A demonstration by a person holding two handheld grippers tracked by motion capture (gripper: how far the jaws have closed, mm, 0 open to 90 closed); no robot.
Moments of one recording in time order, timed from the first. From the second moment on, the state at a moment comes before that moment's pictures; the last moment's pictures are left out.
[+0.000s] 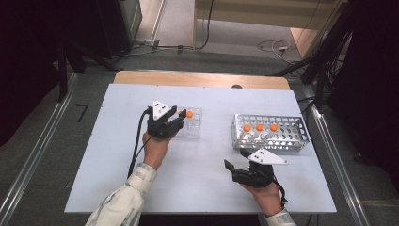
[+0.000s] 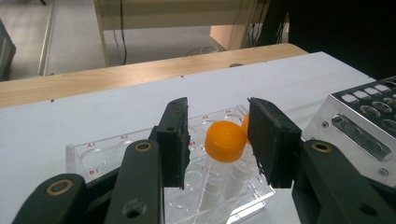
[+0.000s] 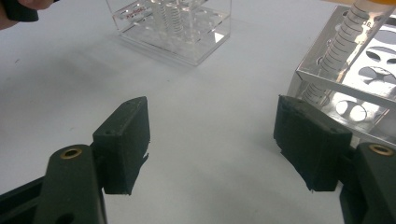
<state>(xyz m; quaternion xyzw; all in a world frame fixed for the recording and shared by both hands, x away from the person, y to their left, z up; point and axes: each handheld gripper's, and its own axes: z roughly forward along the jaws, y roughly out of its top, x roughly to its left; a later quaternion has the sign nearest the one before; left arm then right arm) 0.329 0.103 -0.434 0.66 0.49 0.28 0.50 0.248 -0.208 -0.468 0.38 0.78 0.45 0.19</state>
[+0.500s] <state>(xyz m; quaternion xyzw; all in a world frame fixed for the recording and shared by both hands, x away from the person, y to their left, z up) 0.307 0.116 -0.429 0.65 0.49 0.27 0.52 0.250 -0.219 -0.464 0.40 0.77 0.46 0.19</state>
